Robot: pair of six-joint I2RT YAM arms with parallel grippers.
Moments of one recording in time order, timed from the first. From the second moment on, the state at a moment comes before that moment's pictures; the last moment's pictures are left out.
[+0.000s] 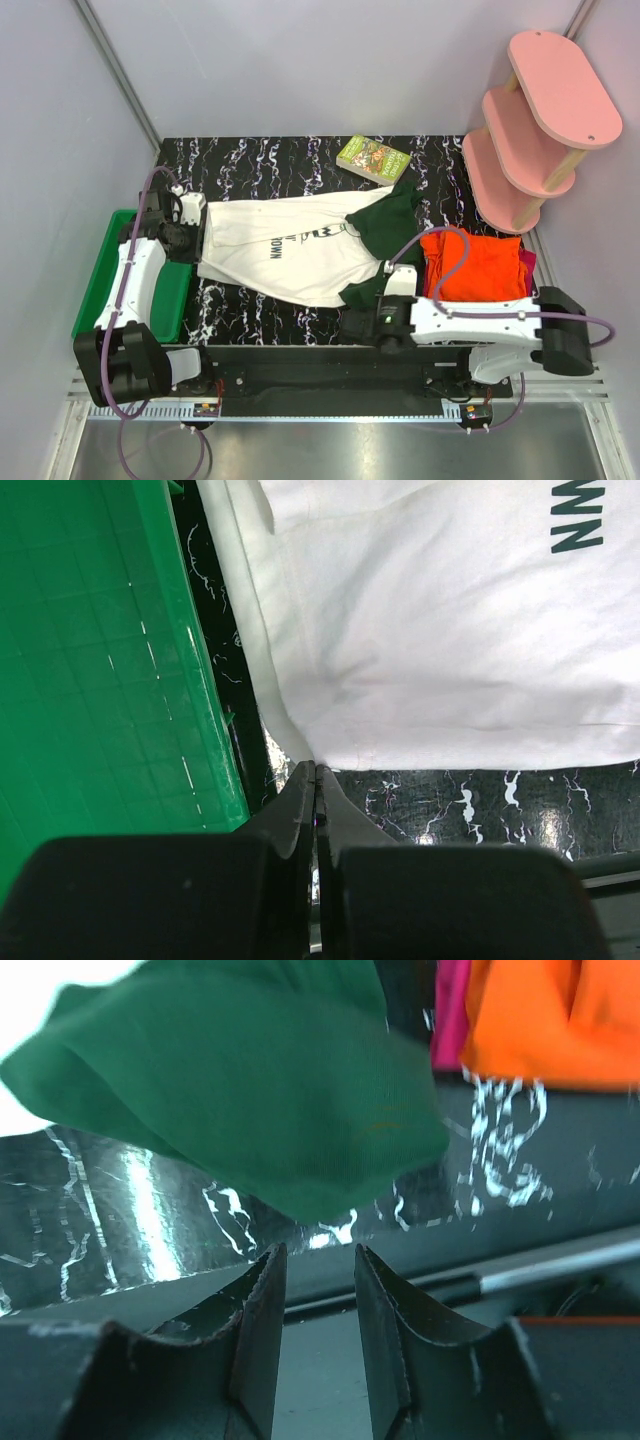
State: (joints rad) left arm 0.17 1.23 0.99 -0.84 0.21 0.25; right arm 1.36 1.32 0.95 -1.22 0.69 1.51
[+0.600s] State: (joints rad) left arm 0.17 1.23 0.99 -0.85 0.25 0.27; right arm 1.41 1.37 0.87 -1.33 0.66 1.99
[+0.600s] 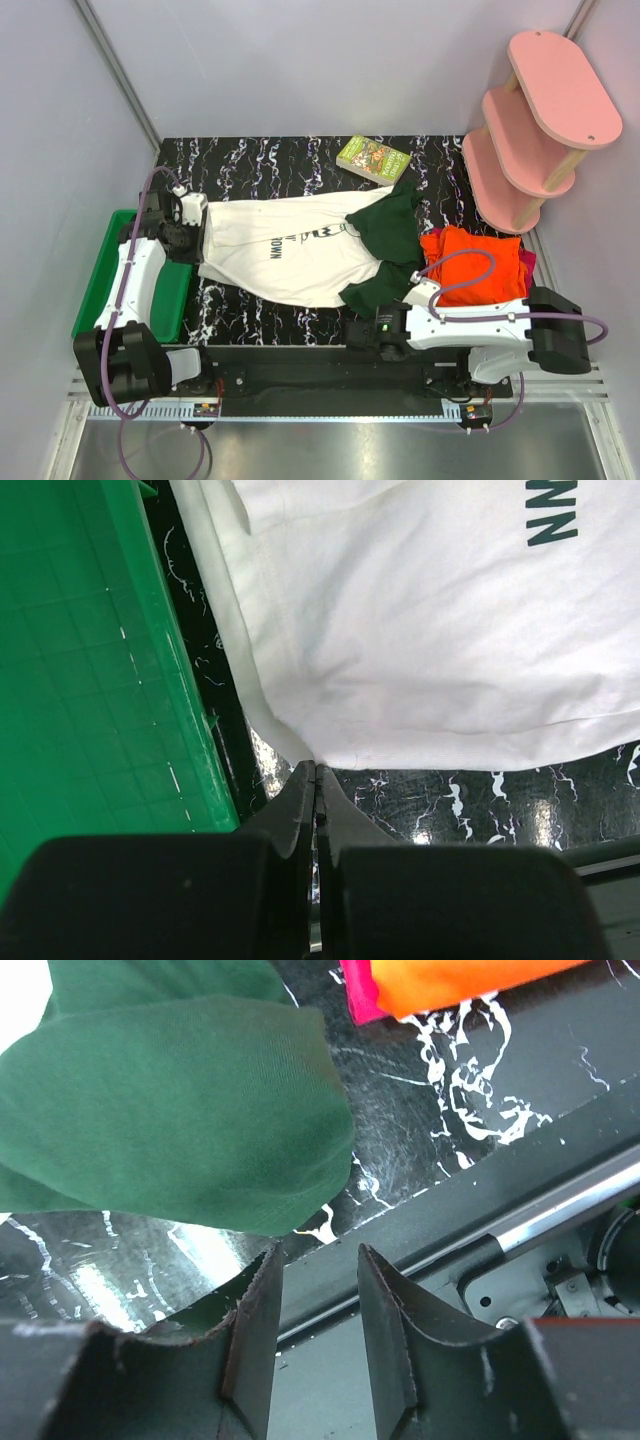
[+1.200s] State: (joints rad) left arm 0.16 1.23 0.99 -0.87 0.30 0.28; right arm 1.41 1.61 0.95 -1.33 0.56 2.02
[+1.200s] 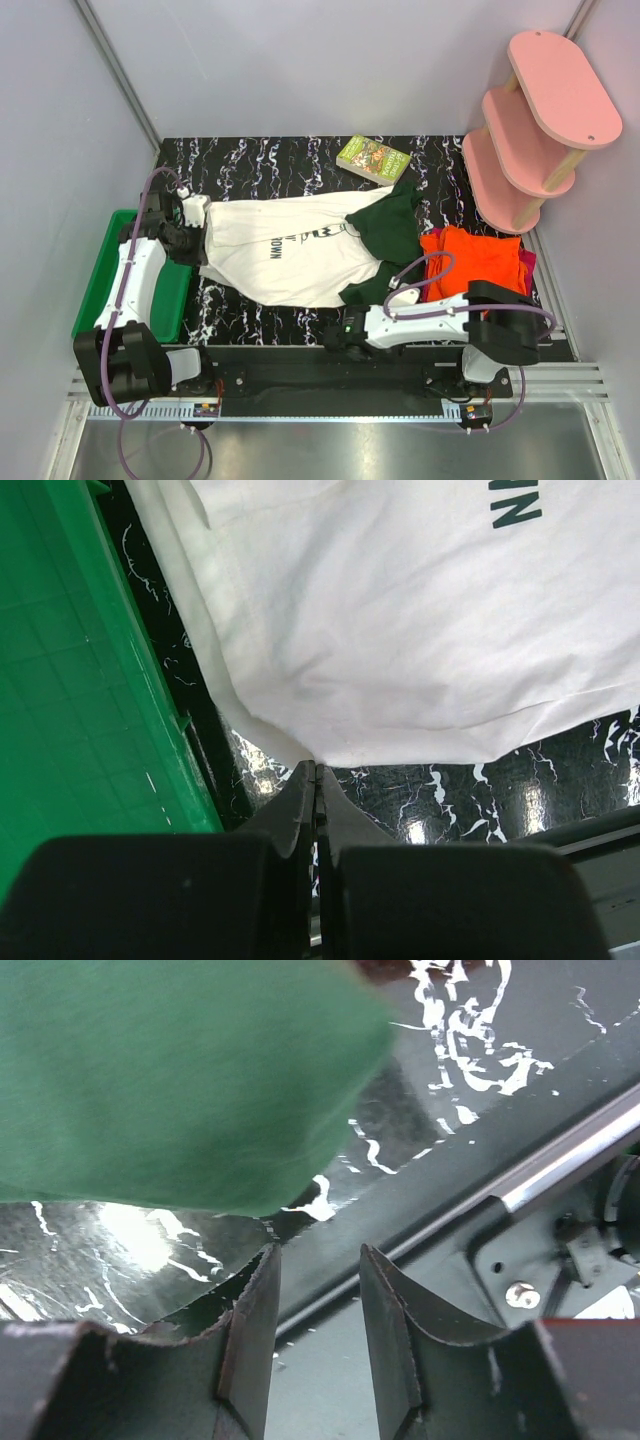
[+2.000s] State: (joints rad) left arm 0.16 1.25 1.01 -0.90 0.37 0.34; right arm 1.25 1.82 0.97 -1.33 0.57 2.02
